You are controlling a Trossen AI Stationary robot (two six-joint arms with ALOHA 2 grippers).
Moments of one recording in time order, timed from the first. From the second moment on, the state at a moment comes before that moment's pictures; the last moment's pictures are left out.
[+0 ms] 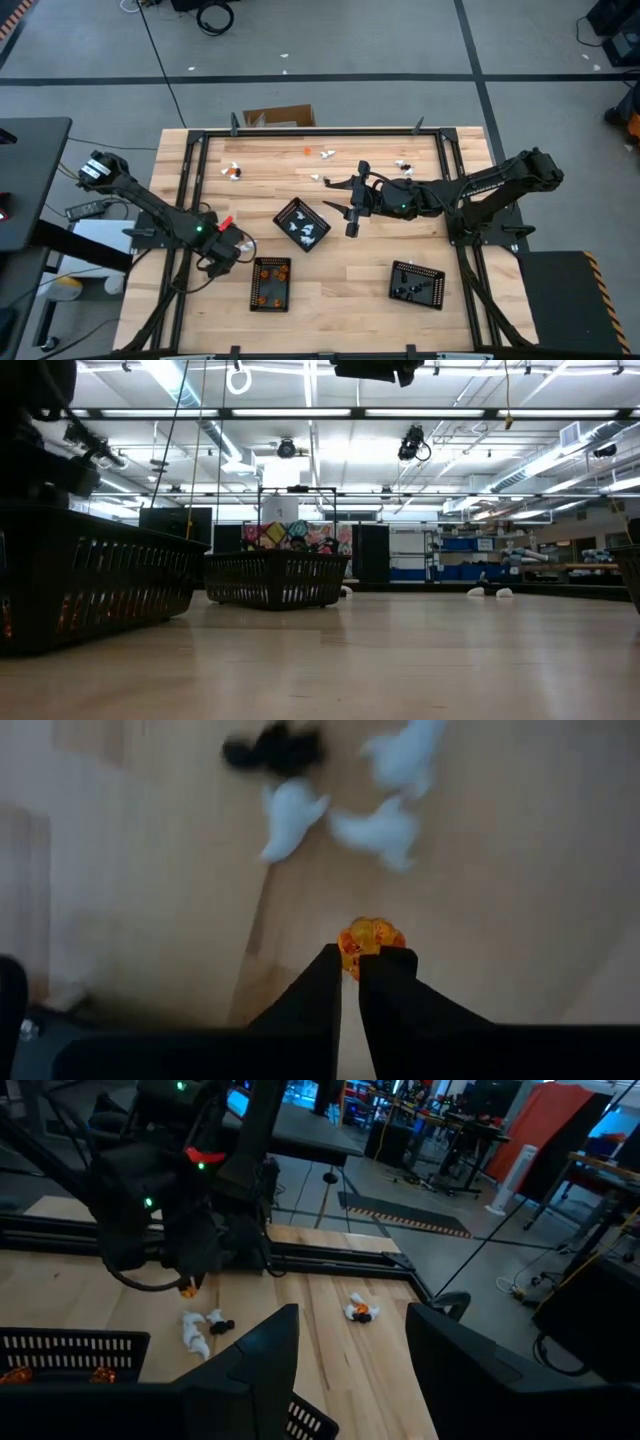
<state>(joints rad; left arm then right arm) -0.53 1.20 0.60 -0.98 -0.09 -0.84 0.17 1.37 0.98 0.21 0.44 -0.18</state>
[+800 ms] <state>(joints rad) -0.51 1.36 0.85 -0.45 -0.13 -0.61 0.17 1.37 0.98 0.21 0.45 -0.18</state>
